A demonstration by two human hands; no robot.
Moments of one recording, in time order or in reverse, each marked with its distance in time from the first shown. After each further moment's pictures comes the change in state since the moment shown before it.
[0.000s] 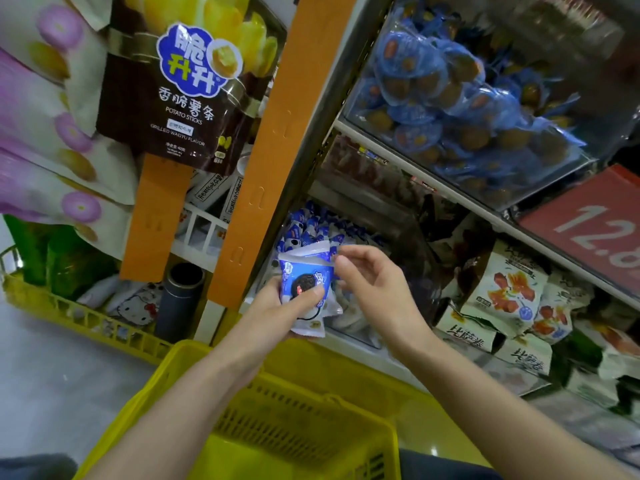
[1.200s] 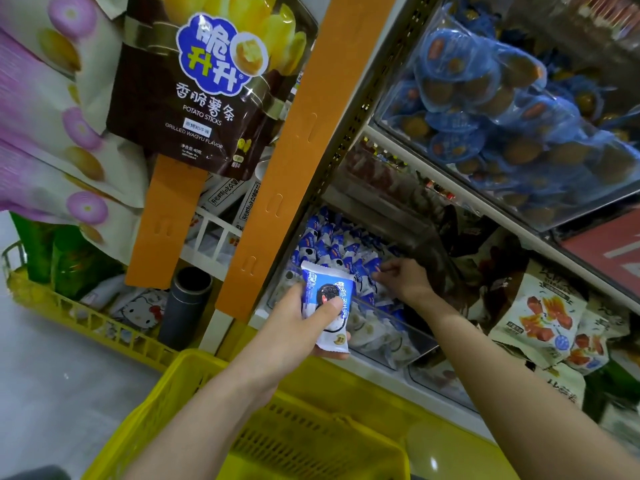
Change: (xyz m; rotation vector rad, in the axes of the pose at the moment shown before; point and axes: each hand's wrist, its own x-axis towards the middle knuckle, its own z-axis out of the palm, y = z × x) left_hand 0.011 0.000 0.000 -0.062 0.004 0.022; right_hand 0.128 0.087 -0.043 -0.589 0.090 0.313
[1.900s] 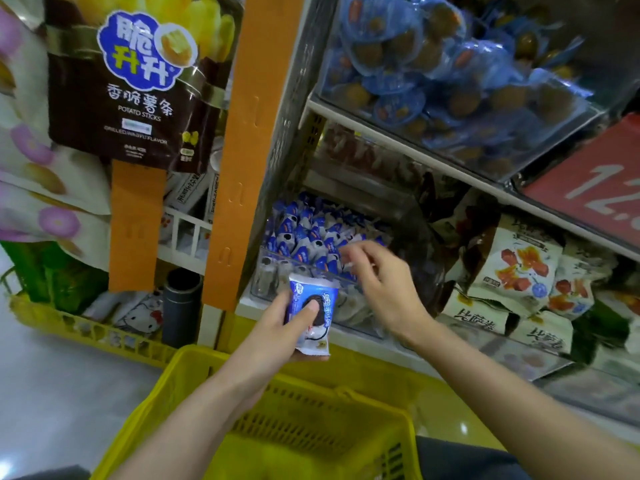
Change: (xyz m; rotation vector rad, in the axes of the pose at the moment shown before) left_hand -0.010 -0.025 0.012 0.076 0.011 -0.087; right_hand -0.108 -0.009 -0.004 0.291 0.114 -0.564
